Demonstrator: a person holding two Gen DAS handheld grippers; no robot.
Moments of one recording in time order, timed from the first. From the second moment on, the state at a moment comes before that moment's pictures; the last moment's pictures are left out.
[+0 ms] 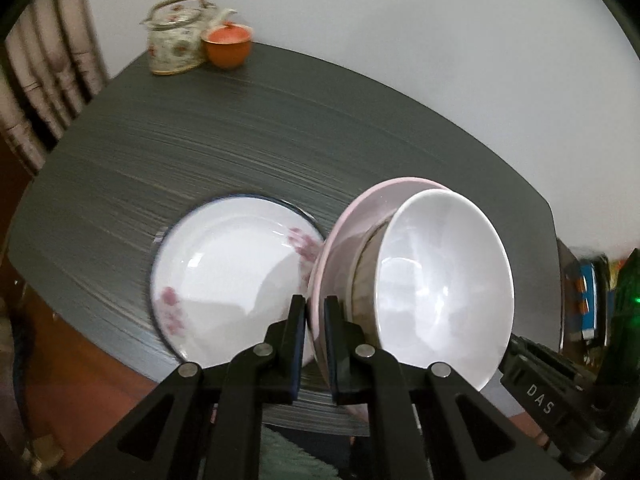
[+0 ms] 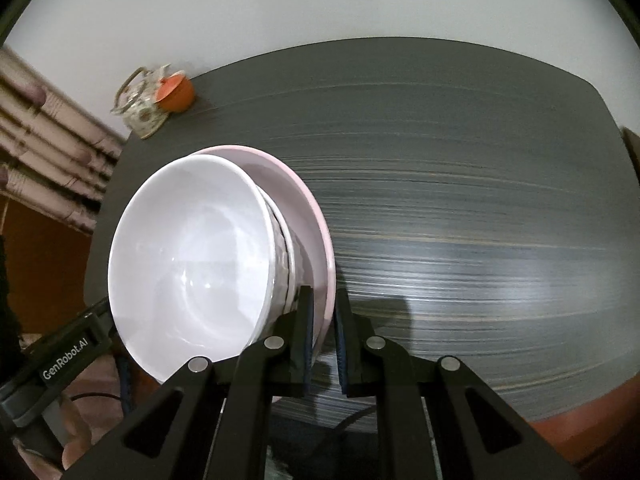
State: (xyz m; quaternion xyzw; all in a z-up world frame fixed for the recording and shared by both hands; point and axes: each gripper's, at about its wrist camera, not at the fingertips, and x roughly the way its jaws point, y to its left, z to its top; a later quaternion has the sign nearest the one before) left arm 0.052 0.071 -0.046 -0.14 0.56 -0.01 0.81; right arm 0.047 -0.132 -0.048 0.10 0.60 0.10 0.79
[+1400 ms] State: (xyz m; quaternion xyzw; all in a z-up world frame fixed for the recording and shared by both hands) left arm 0.061 0.185 -0.083 -0.21 0.58 0.05 0.79; right arm 0.067 -0.013 -0.087 0.04 0.63 0.15 0.76
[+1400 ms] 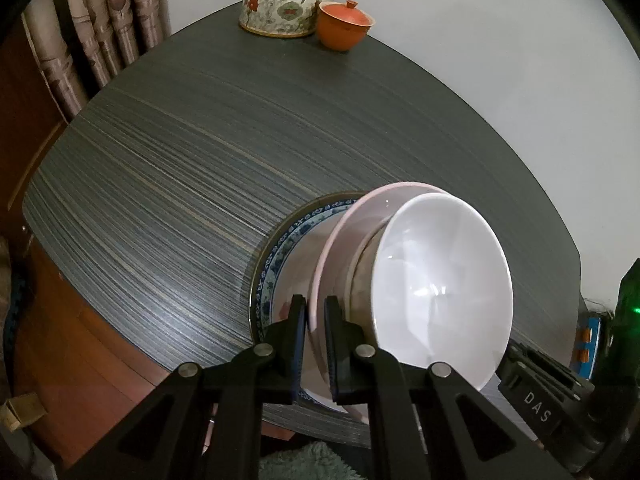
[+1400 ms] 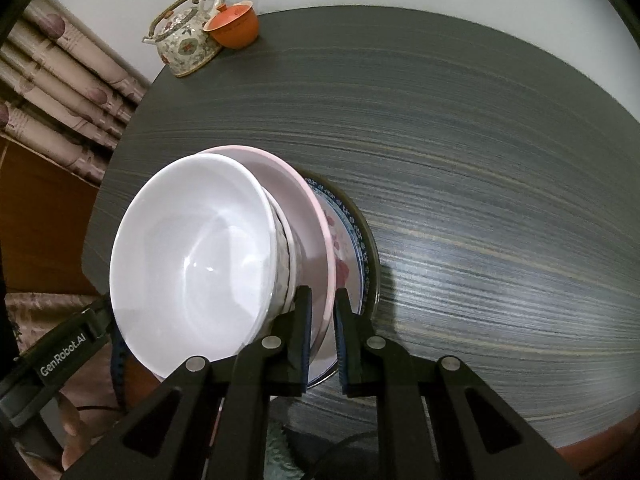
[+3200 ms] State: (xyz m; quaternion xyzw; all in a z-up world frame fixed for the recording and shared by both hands) left arm -0.043 0.102 -0.028 -0.05 0.42 0.12 0.90; right arm -0.034 -0.045 -0.048 0.00 0.43 0.15 0.89
